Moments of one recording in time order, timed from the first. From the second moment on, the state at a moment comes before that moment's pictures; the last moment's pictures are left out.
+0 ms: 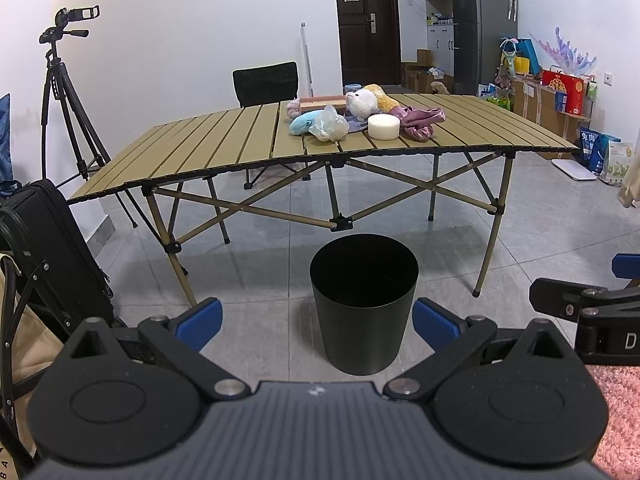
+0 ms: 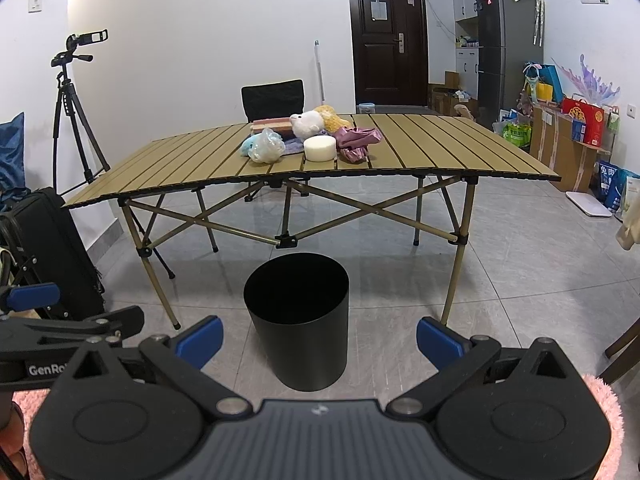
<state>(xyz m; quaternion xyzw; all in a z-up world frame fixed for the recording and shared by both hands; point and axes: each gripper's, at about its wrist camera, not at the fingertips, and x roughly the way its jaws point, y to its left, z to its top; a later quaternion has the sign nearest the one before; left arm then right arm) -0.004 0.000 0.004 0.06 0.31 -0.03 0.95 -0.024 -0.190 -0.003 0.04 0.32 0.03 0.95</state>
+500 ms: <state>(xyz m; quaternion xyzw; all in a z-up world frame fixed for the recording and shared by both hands) -0.006 0.000 0.005 0.06 0.31 -0.03 0.95 -0.027 -0.189 -0.003 0.04 0.31 0.03 0.95</state>
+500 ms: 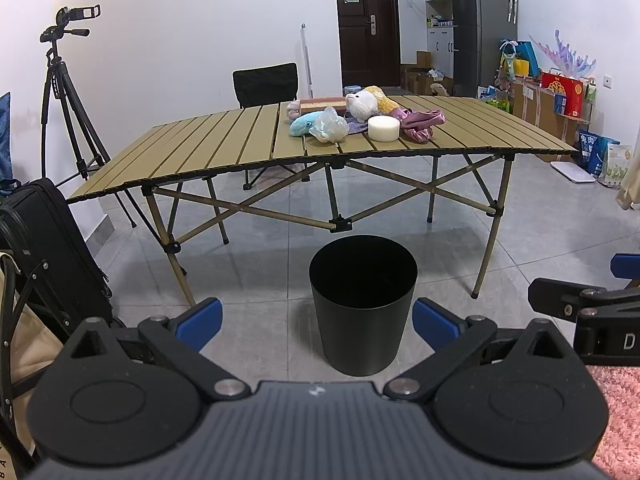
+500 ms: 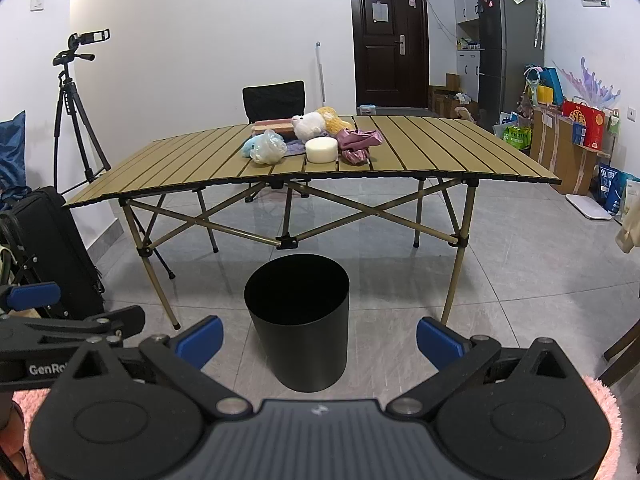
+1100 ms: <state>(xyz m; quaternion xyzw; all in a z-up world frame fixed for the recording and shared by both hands) -0.007 0.000 0.005 0.06 0.30 -0.03 0.95 -0.029 -0.188 0.006 0.04 0.31 0.03 0.95</state>
